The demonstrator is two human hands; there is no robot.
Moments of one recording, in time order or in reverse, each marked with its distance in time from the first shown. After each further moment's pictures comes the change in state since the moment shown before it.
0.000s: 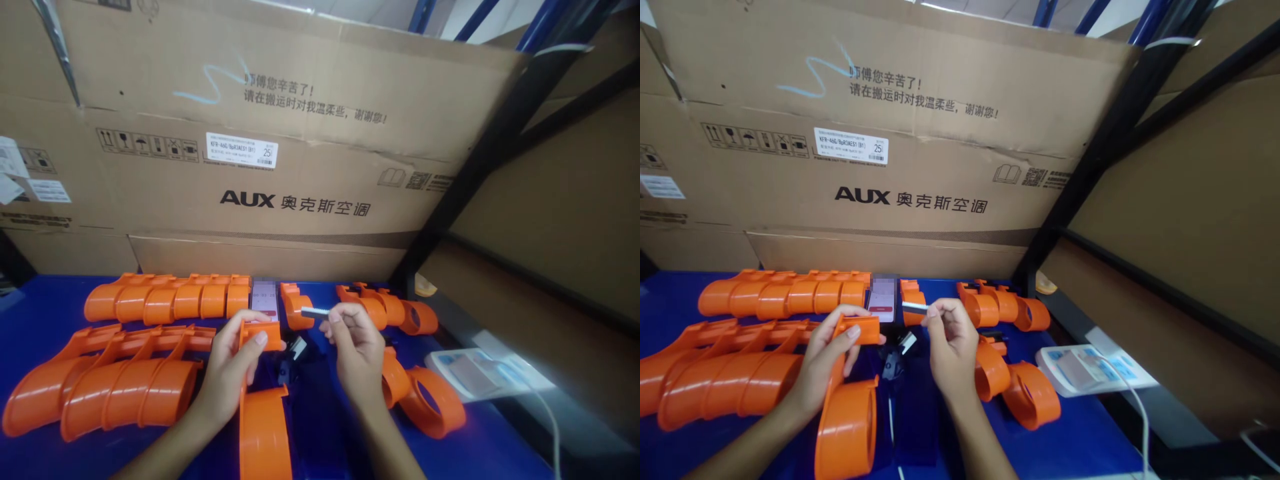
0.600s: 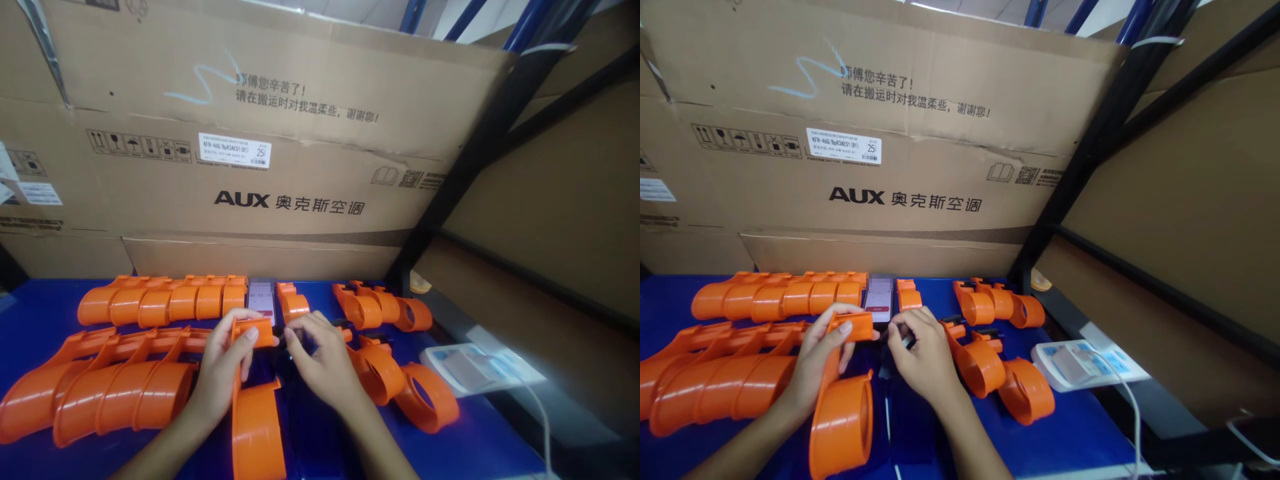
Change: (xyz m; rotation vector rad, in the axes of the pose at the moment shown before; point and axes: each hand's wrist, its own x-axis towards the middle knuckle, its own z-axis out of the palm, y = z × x) left_hand 0.008 -0.008 -0.004 -0.078 0.043 -0.016; right_hand -0.002 -0.004 0.007 -0.476 -0.427 -0.177
